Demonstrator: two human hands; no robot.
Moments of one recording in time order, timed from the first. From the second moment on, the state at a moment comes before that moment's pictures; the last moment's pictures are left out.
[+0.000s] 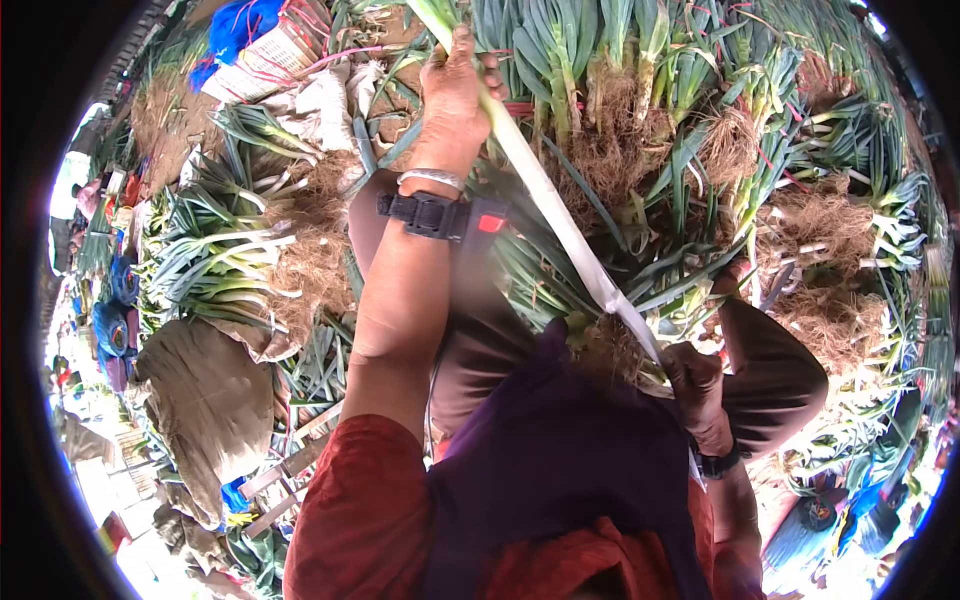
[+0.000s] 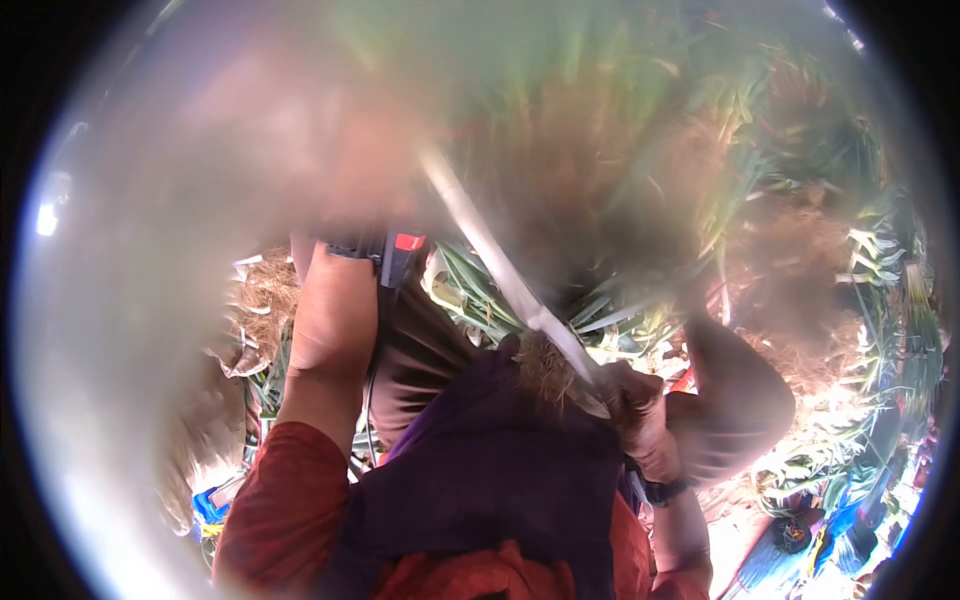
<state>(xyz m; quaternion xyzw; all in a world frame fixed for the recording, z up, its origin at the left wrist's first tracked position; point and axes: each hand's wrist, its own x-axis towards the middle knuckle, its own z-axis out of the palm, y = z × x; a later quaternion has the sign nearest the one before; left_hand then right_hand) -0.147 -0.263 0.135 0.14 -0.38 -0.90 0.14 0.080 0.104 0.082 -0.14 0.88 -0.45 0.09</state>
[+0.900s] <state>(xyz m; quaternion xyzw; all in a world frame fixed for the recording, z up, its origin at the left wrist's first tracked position) -0.136 -0.271 0.137 0.04 -0.28 -0.91 0.31 -0.069 -0.056 0.150 -0.27 0.87 -0.42 0.01</state>
